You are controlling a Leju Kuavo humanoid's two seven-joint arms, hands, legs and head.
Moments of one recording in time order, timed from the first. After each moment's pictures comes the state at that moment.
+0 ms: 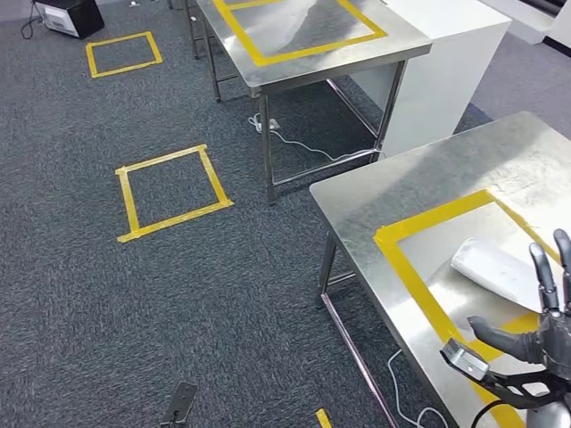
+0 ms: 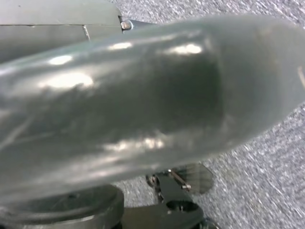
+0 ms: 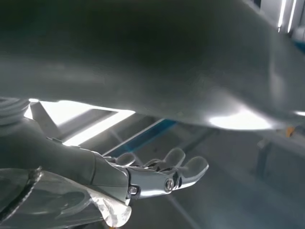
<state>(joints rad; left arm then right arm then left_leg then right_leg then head) -0.13 -0.22 1.04 -0.23 -1.00 0.36 -0.35 -0.04 -0.01 -0.27 -1.81 1.18 -0.70 -0.67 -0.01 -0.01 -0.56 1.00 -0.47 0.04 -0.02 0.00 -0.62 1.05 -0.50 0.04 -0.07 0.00</state>
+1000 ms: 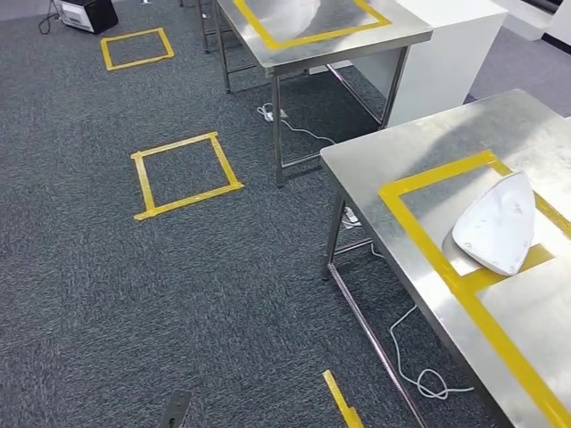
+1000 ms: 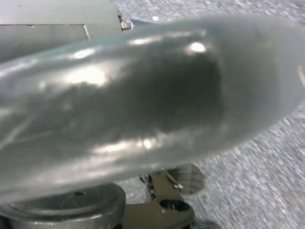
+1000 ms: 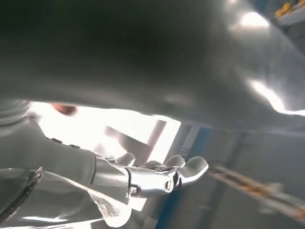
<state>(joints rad) -0.11 -0.23 1.09 -0.23 -0.95 0.38 -0.38 0.25 0.21 -0.25 -2.19 0.58 -0.70 -0.67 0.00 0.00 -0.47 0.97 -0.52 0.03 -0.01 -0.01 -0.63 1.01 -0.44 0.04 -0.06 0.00</state>
